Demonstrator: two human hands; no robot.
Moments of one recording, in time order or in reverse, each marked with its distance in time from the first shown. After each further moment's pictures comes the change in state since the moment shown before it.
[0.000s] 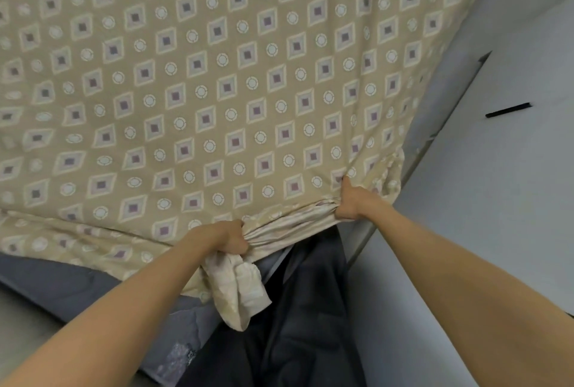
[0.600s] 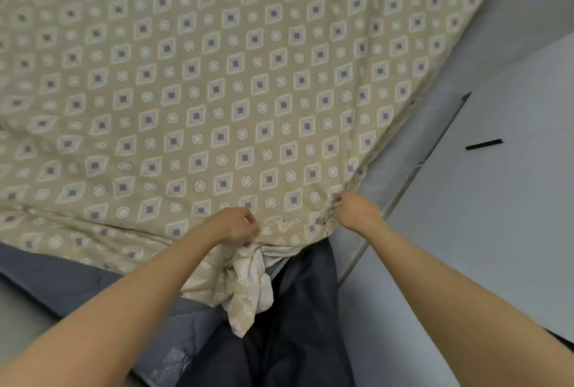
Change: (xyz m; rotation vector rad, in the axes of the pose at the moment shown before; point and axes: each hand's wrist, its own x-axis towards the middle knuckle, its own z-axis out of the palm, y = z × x) left_hand -0.048 0.002 -0.026 -0.222 0.251 0.175; right_hand -0.040 -0.012 -0.018 0.023 0.230 0.015
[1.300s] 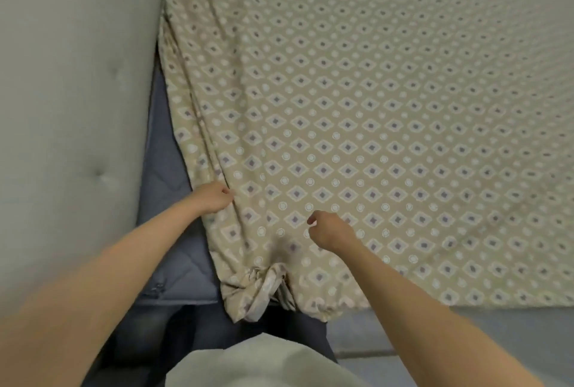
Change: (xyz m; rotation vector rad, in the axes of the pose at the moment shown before) left_hand -0.137 -0.148 -0.005 -0.918 0.524 -0.319; right_hand -0.100 -0.232 -0.085 -0.649 -0.103 -0.591
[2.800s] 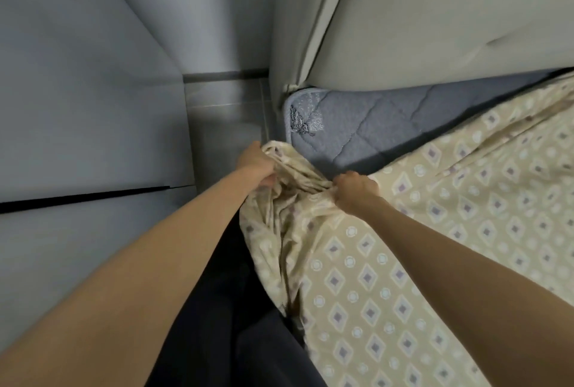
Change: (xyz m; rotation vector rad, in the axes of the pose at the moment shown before) left_hand -0.065 -0.198 0.289 -1.803 0.665 -0.863; right_hand 0.074 -0.168 0.224 -1.583 -0.021 -0.911
